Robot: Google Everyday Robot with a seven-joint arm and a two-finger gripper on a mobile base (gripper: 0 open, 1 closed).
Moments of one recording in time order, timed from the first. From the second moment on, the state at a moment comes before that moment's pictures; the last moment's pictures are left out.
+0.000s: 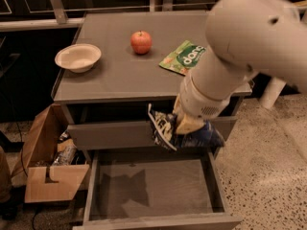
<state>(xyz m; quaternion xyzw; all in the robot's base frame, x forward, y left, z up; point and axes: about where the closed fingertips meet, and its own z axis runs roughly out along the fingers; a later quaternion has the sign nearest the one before) 0.451 -0.073 0.851 -0.72 0.67 0.05 0.17</state>
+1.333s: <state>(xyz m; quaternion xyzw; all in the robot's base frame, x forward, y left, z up) 0.439 -0.083 0.730 -0.65 0.73 0.12 0.14</state>
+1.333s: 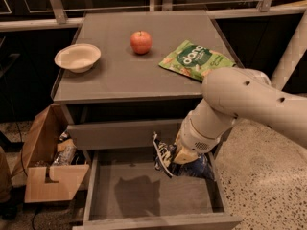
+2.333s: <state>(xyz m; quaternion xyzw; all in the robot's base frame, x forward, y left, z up) 0.443 -0.085 0.638 -0.58 0.79 0.16 0.13</state>
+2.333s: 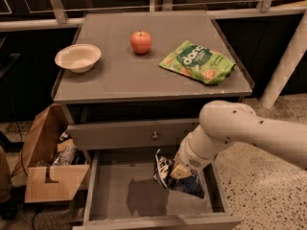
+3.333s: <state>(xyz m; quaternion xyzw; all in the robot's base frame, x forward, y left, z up) 0.446 -0.095 0.533 -0.50 0.84 0.20 0.08</state>
